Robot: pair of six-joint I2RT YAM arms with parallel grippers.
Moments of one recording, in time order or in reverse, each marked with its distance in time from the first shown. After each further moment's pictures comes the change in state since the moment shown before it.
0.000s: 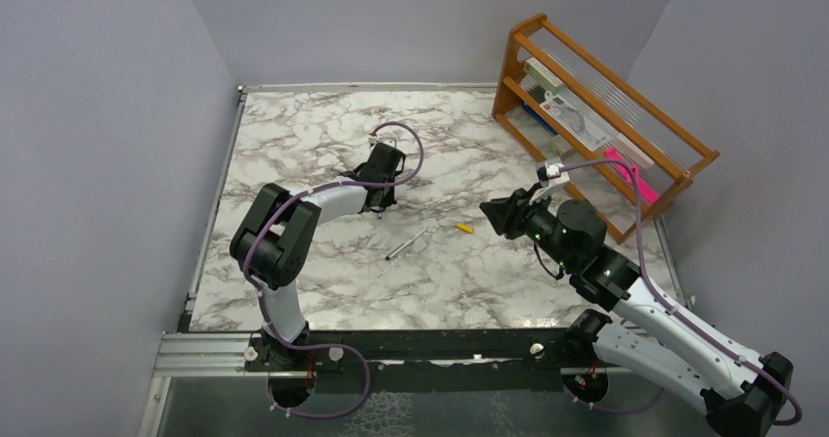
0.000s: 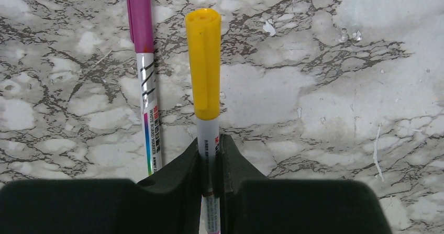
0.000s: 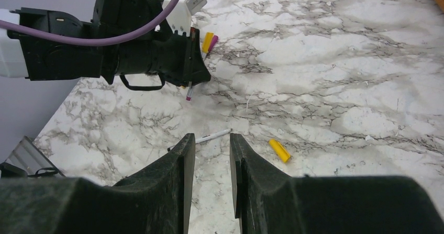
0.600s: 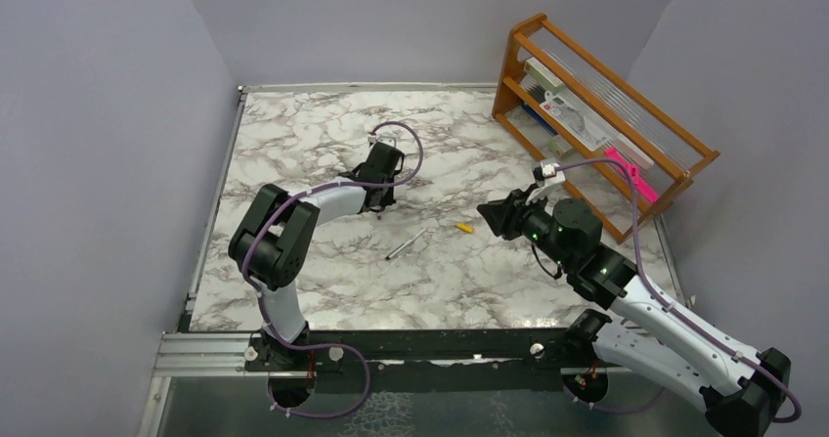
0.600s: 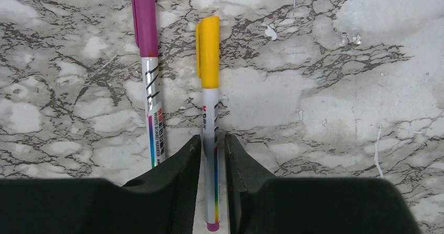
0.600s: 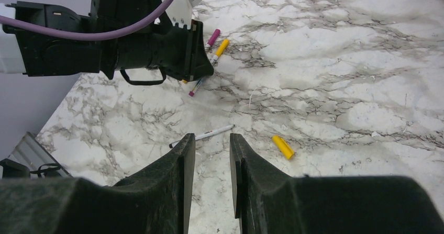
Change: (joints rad) left arm 0.006 -0.002 -0.003 0.018 -0.005 0.014; right arm 0.000 0.021 -0.002 0.000 -0.015 0.014
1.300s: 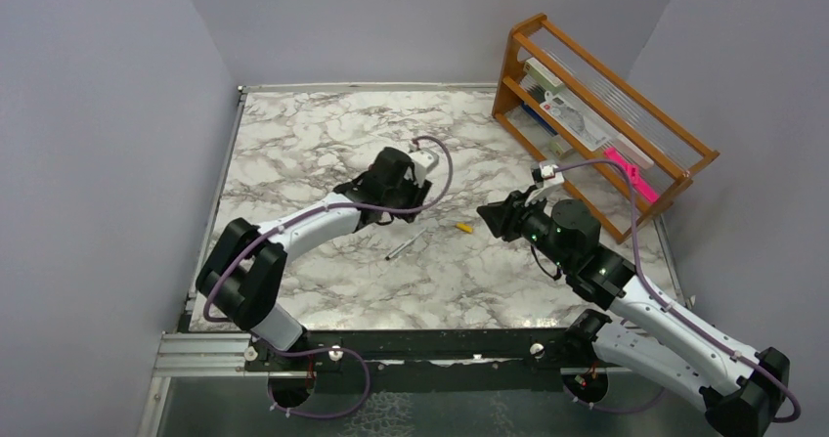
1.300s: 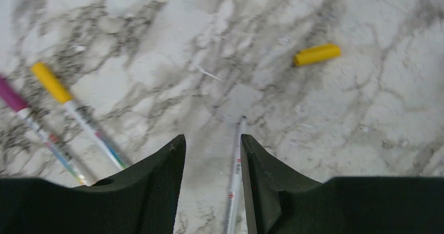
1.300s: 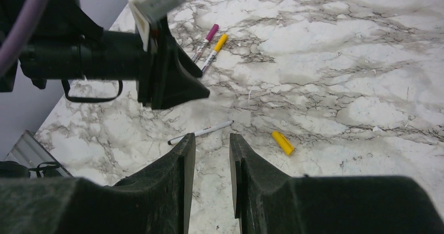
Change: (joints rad) left arm -0.113 -0.283 -0.089 -0.008 0.323 0.336; right arm 0.000 -0.001 -0.013 0.000 0.000 0.008
